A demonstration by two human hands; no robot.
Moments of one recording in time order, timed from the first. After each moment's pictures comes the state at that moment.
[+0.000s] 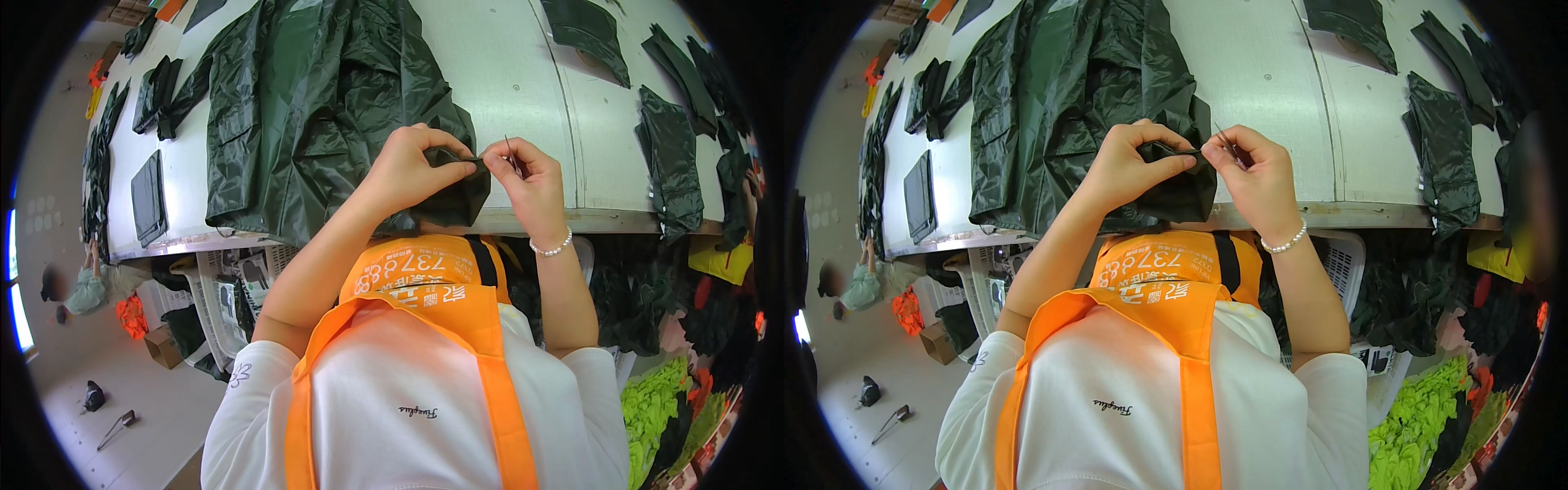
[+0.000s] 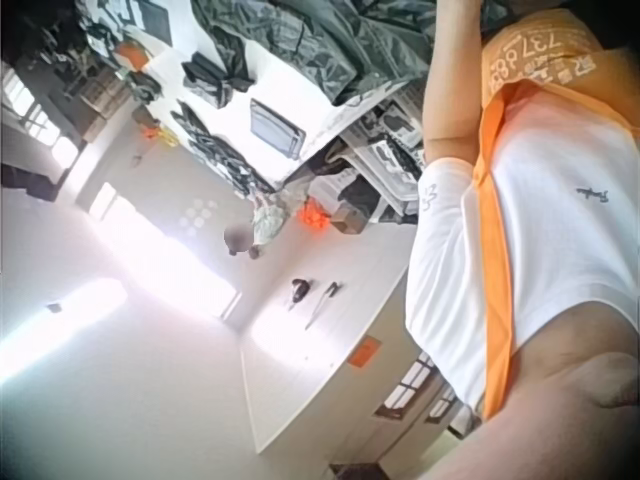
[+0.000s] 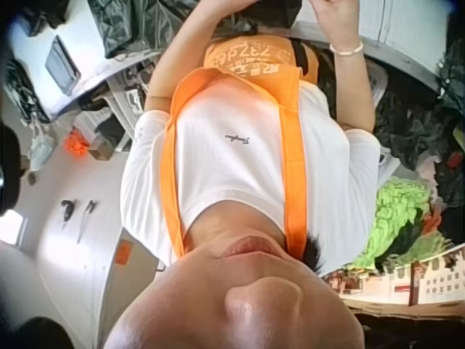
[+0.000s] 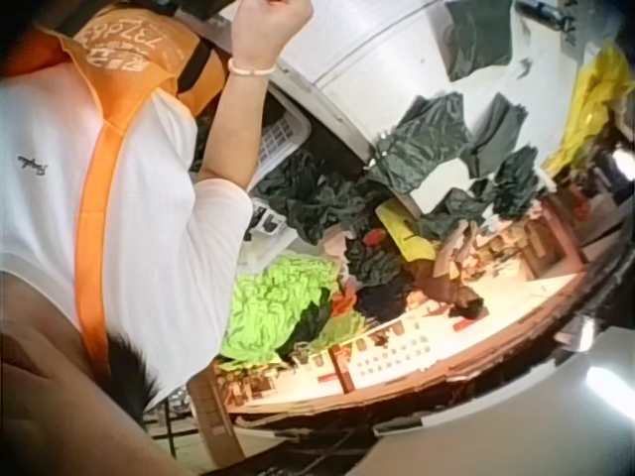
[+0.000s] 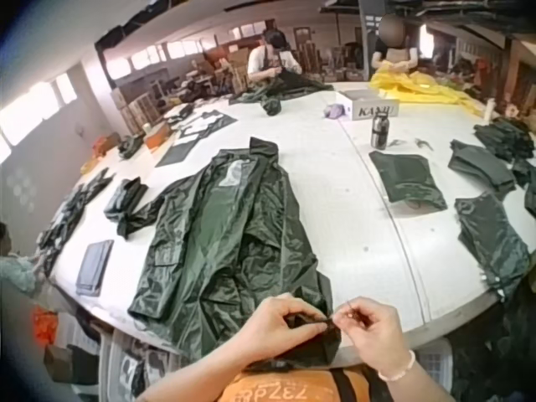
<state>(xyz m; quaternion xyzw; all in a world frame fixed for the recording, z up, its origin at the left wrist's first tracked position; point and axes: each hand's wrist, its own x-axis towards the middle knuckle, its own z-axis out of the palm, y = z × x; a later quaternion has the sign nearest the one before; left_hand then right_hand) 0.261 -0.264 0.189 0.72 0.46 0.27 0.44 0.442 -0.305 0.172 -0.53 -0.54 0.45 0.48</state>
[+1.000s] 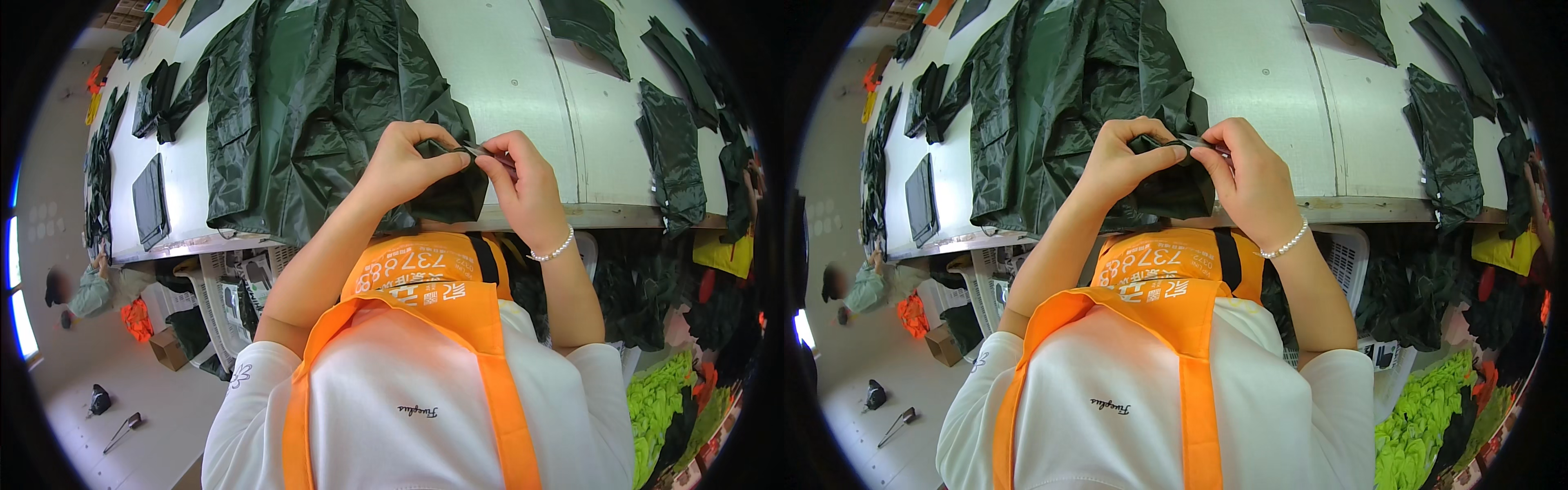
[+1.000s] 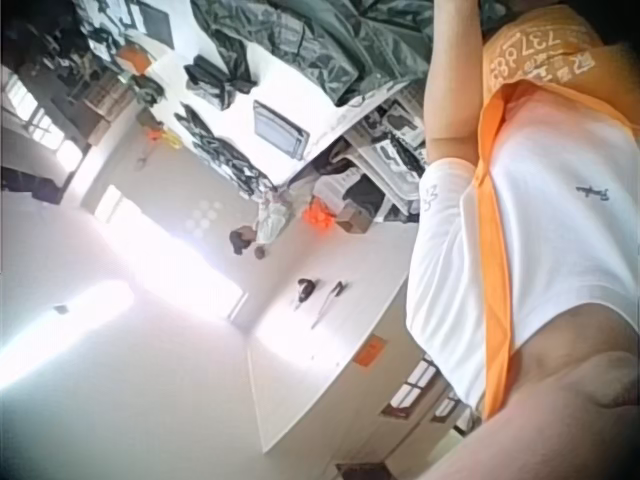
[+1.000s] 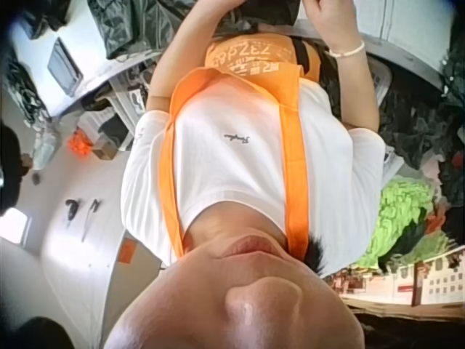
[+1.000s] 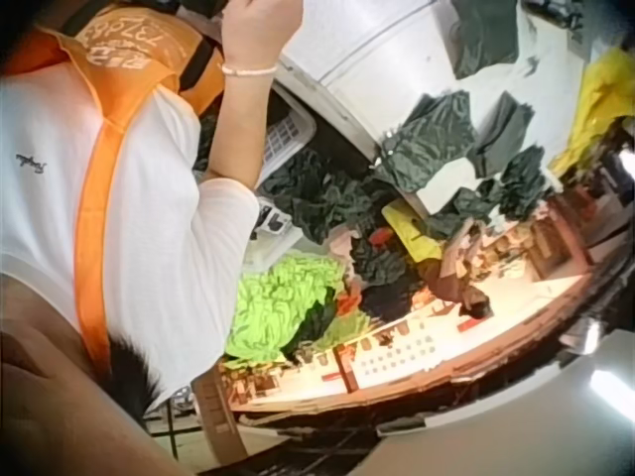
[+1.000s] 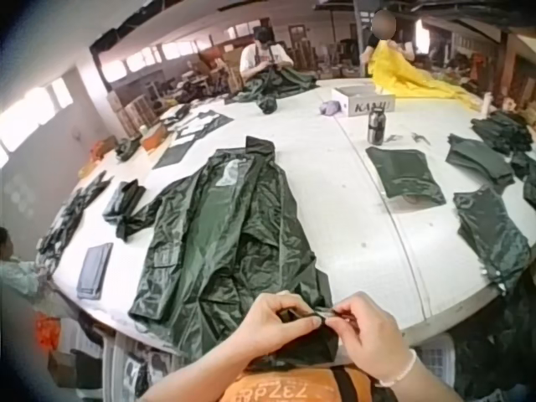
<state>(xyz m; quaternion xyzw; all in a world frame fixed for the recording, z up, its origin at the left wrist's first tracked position) 0.262 -0.262 0.186 0.62 0.49 0.28 0.55 0.442 -0.310 0.177 -0.54 -0.65 0.33 0.42</state>
